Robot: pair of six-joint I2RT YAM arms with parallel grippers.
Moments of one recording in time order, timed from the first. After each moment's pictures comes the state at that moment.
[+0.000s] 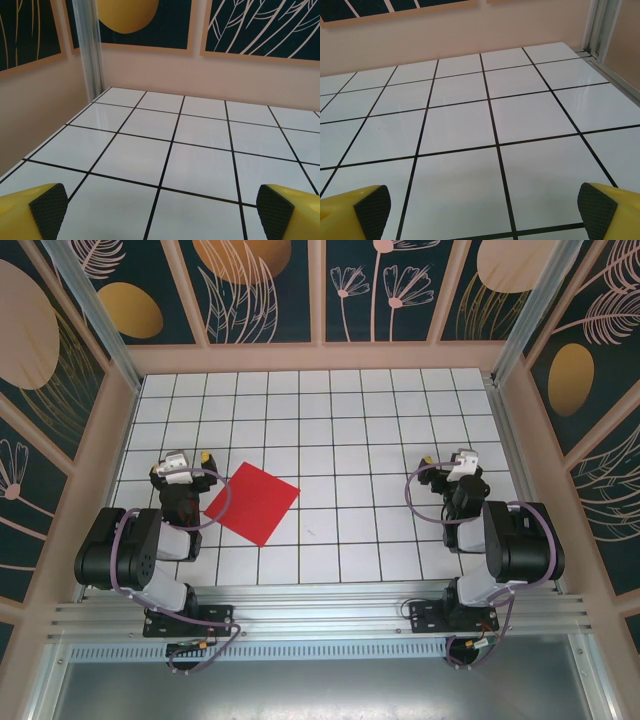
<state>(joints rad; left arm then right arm) -0.04 1.55 0.19 1.30 -0.24 -0.08 -0.03 1.54 0.22 1.12 -0.03 0.10</state>
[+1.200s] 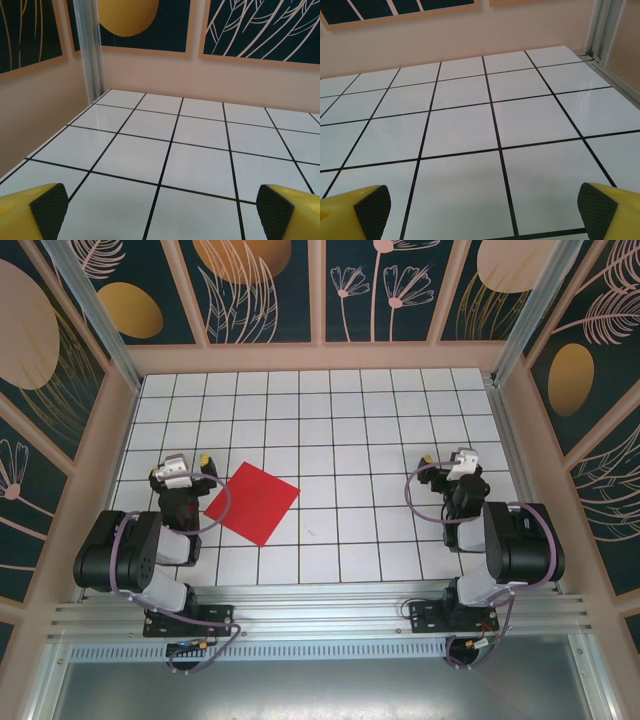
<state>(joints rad) -0.04 1.52 0.13 1.35 -0.24 -0.08 -0.02 1.52 0.22 1.10 -0.03 0.10</state>
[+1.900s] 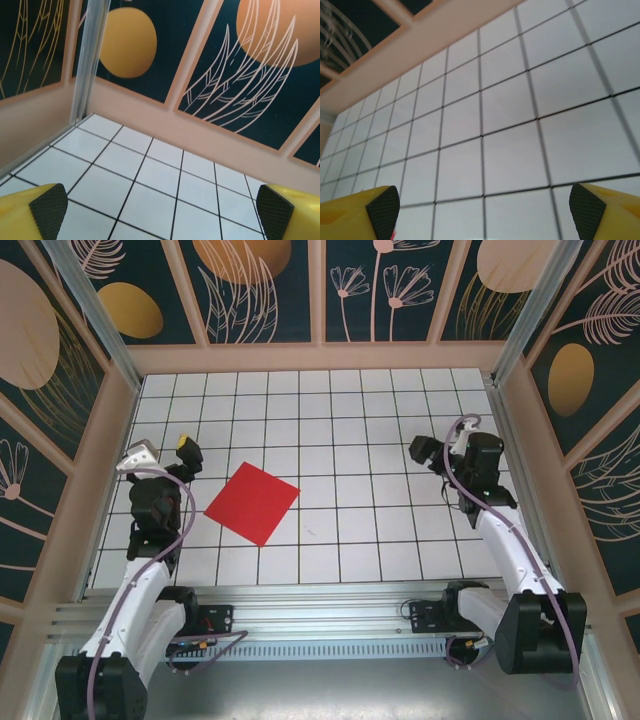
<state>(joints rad) -0.04 0.75 0.39 0.33 -0.22 -0.39 0.06 1.05 0.68 -0.13 -0.32 0.48</state>
